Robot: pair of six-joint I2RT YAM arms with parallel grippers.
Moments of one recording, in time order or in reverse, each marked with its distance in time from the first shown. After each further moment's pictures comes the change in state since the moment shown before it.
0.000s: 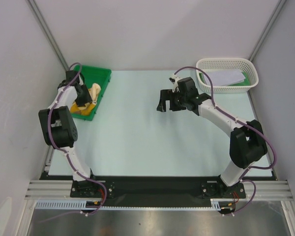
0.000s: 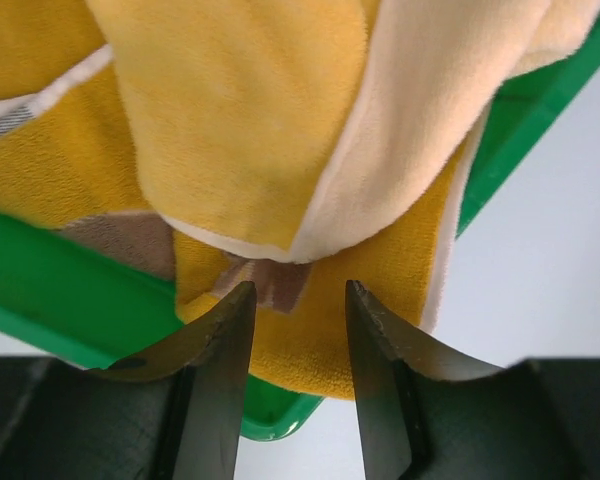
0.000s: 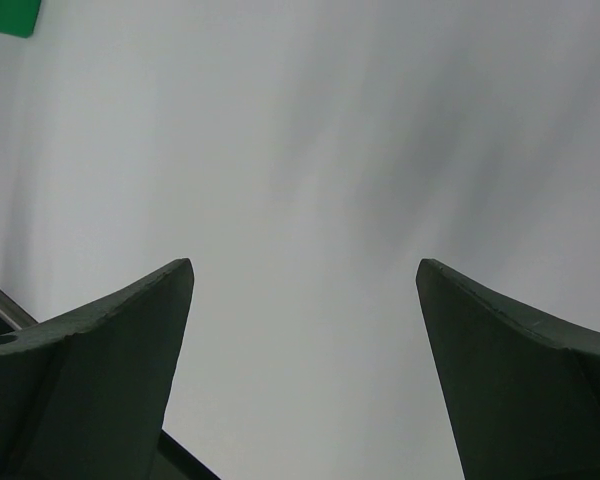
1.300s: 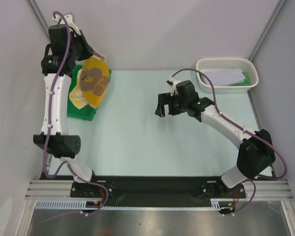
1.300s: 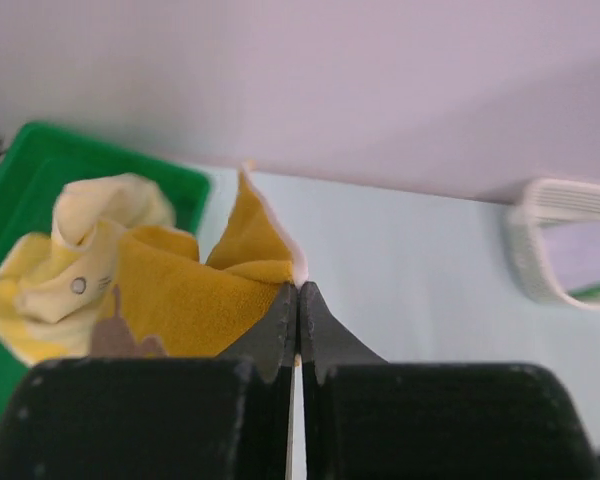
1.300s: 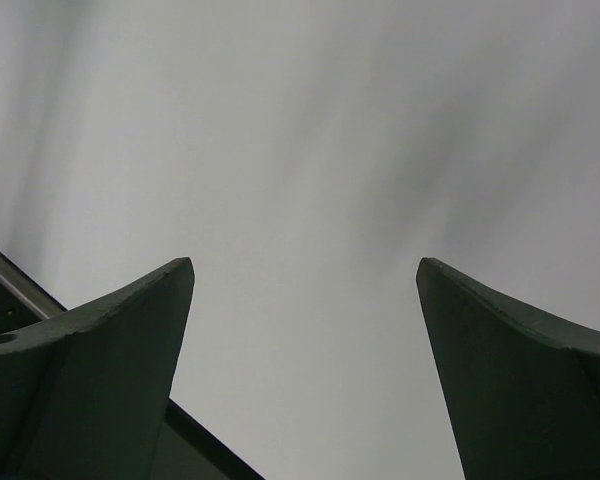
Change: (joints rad) left arm -0.190 -0.129 0.714 -0.191 0.068 -0.027; right arm 0.072 -0.116 -0.050 -0.036 0.047 -0.017
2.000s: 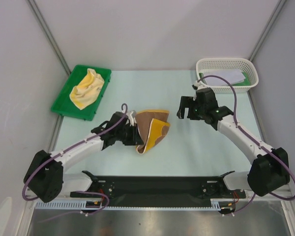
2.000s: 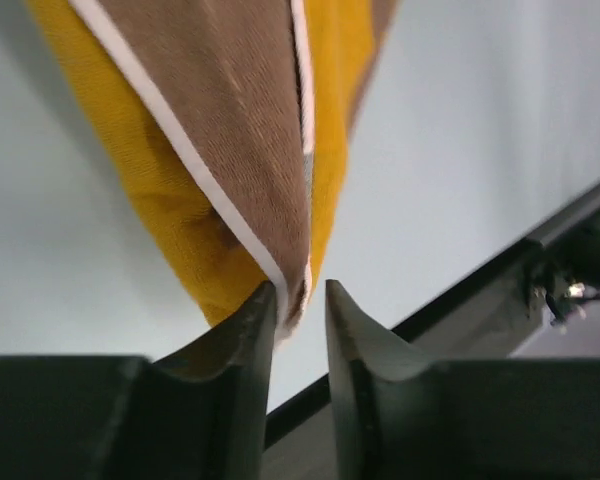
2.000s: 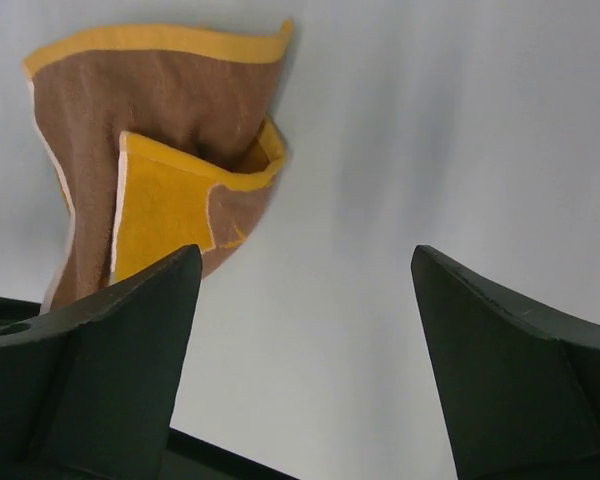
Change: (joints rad) left arm -0.585 -0.554 -1.540 0.523 0.288 -0.319; right arm -0.161 -0.237 -0.205 -0.064 0.186 0.069
